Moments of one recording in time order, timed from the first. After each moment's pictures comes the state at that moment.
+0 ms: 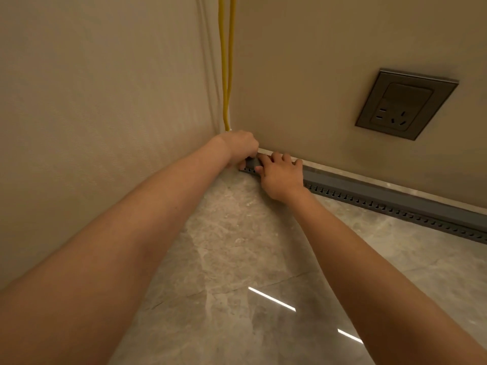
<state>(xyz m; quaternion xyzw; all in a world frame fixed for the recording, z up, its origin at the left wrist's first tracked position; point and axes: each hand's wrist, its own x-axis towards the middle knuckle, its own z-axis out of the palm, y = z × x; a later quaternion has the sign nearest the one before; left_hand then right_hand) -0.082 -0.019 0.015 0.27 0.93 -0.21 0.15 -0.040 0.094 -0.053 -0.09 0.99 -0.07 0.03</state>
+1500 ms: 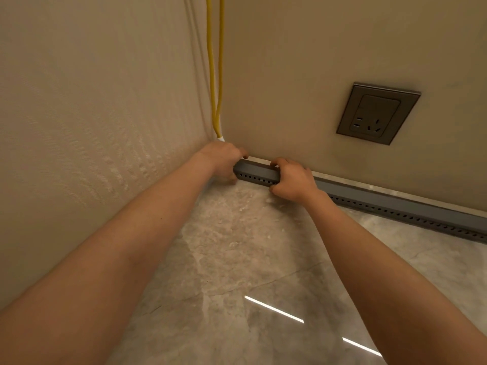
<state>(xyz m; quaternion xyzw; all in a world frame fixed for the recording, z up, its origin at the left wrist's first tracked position) -0.076 -0.037 0.001 0.23 0.96 -0.11 0.05 -0.036 0.140 -0.038 -0.06 0.98 -0.18 0.02</state>
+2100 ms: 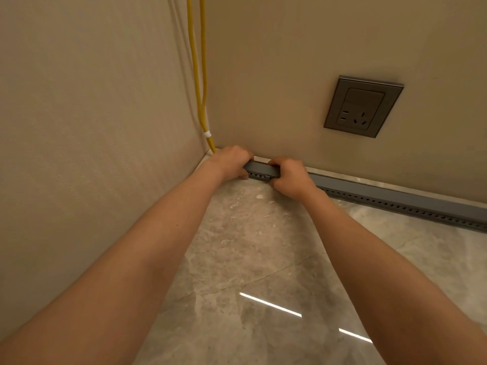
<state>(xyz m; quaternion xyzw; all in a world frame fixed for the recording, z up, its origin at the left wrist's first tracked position) -0.082 -0.002 -0.022 0.25 0.97 -0.02 0.06 -0.033 0.155 -0.042 -0.07 0.97 -0.25 -0.01</state>
